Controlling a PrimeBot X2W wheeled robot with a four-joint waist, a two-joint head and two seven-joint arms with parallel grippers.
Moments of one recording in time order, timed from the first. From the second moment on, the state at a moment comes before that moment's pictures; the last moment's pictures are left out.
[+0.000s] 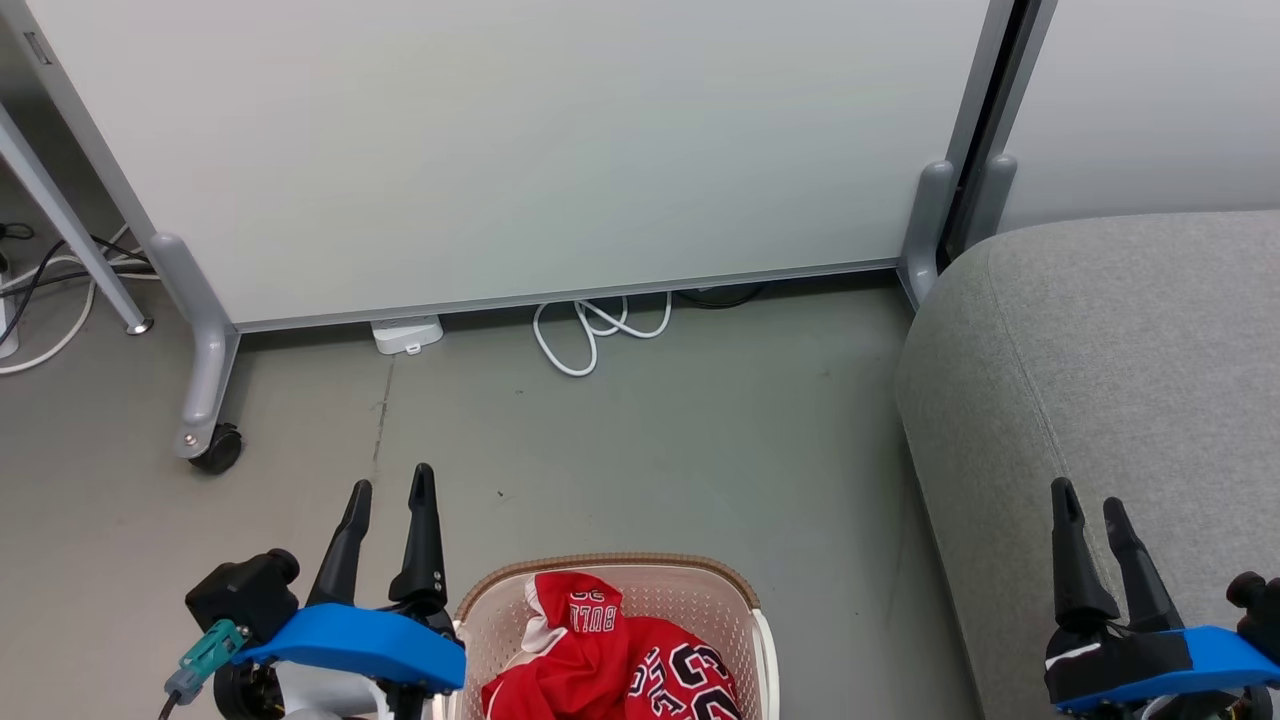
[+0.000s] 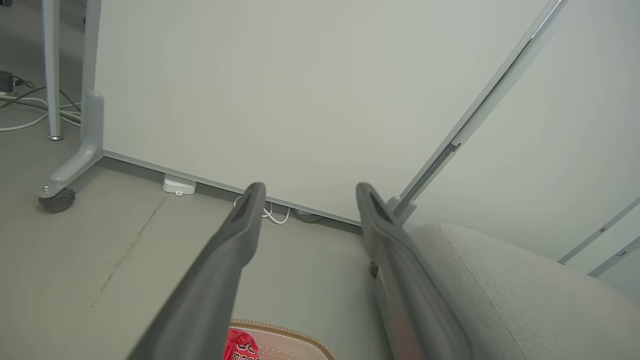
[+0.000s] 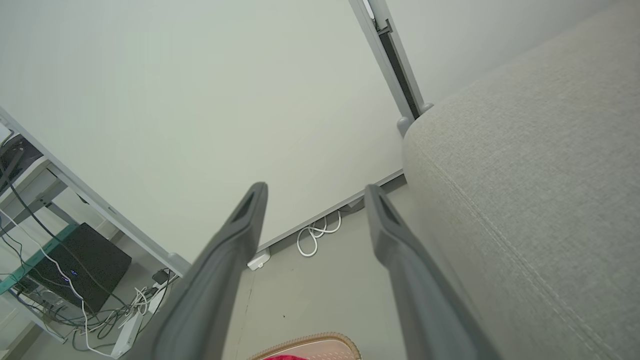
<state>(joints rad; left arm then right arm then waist) -0.07 0.06 -0.14 0.24 -0.59 -0.06 -0.13 -0.01 -0.04 -0.12 0.18 0.59 0.13 -0.13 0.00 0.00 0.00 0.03</state>
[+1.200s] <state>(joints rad) -0.08 0.06 -0.18 0.29 -0.32 -0.08 -0.21 0.01 -0.04 -0.14 0.21 0.22 0.13 -0.21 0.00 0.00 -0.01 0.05</state>
